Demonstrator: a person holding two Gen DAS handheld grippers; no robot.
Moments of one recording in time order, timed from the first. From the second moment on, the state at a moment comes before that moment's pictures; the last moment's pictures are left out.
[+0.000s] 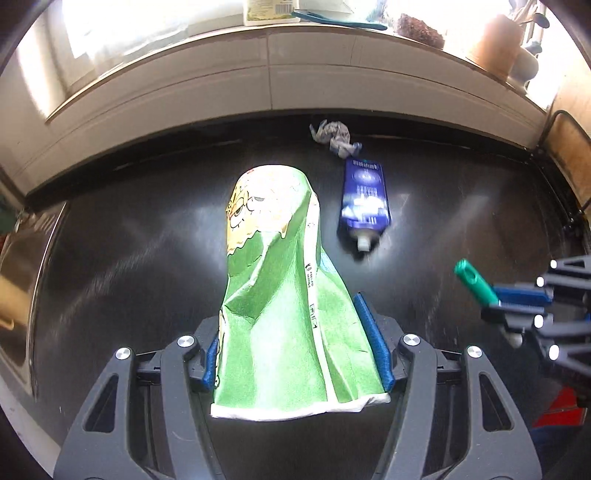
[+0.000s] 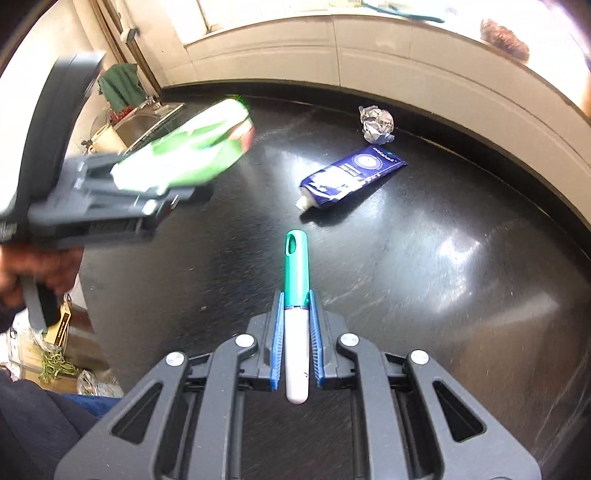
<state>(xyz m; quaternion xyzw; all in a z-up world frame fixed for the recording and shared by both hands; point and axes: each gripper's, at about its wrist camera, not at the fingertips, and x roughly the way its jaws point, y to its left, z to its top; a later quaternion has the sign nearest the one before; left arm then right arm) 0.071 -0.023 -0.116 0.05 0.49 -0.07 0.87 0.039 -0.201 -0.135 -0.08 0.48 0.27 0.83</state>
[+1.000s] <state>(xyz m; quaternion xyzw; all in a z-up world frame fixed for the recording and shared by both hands) -0.113 0.127 -0.100 -0.03 0.46 0.10 0.88 -0.044 -0.020 -0.121 -0.17 0.44 0.39 0.79</state>
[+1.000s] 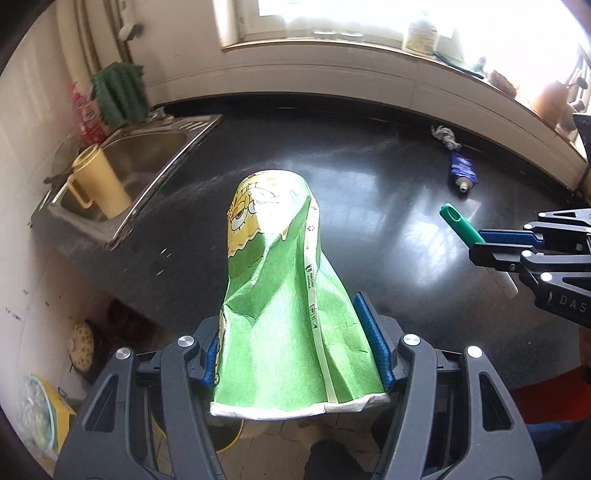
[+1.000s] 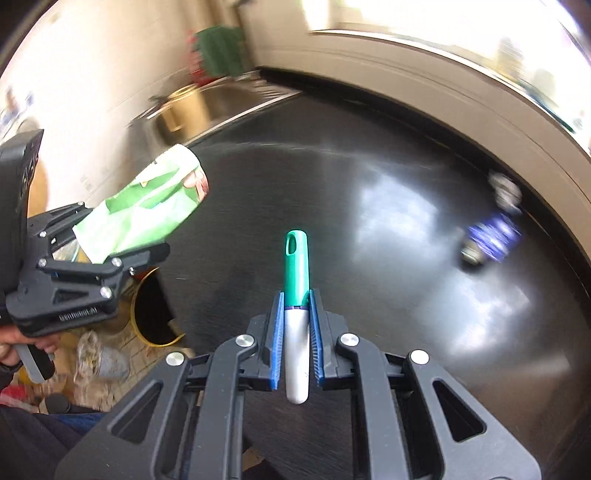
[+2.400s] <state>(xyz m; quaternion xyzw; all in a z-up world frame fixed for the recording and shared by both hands) -0.277 0.338 -0.243 -0.21 0.52 0.23 0.80 -0.156 0.311 -0.265 -0.28 0.55 0.51 0.60</state>
